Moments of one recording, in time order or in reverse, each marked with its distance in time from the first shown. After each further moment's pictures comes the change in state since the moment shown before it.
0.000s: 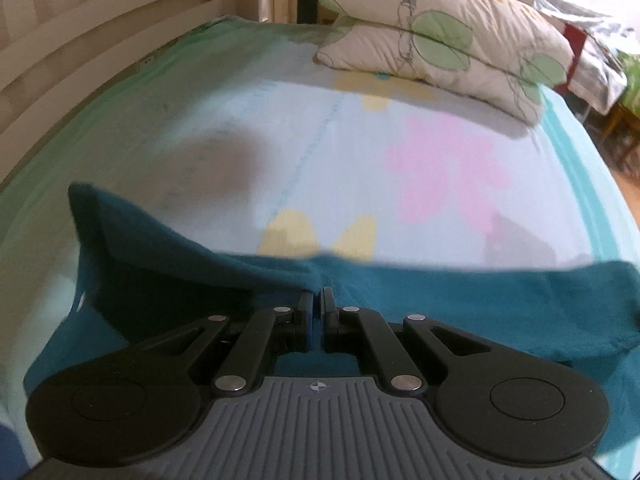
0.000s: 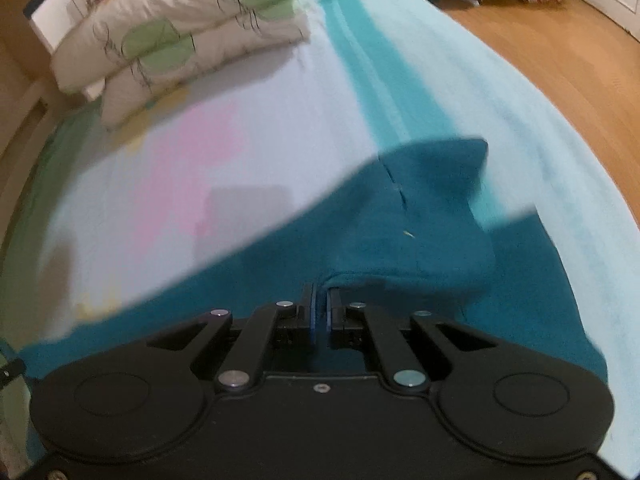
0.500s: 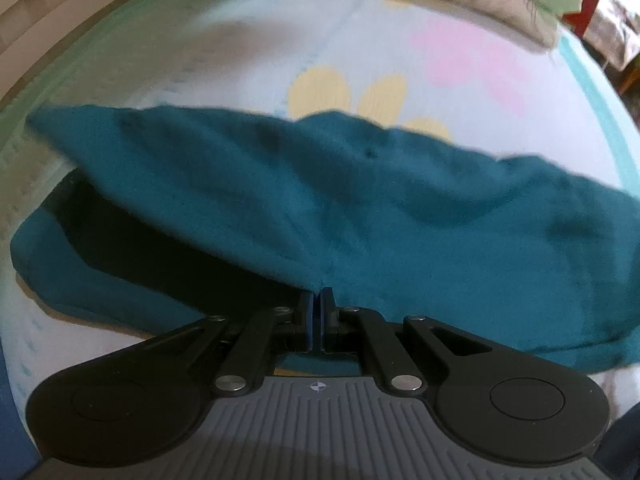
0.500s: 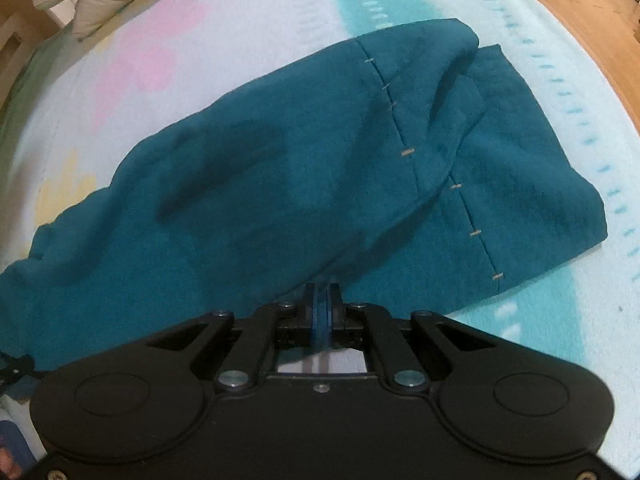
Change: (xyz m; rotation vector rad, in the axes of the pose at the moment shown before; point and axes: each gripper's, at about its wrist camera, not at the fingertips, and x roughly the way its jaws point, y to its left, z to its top) left arm 0.030 0.006 -0.076 -0.020 0.187 0.040; right arm 0.023 -0.017 -0.068 0.012 0.199 -0.046
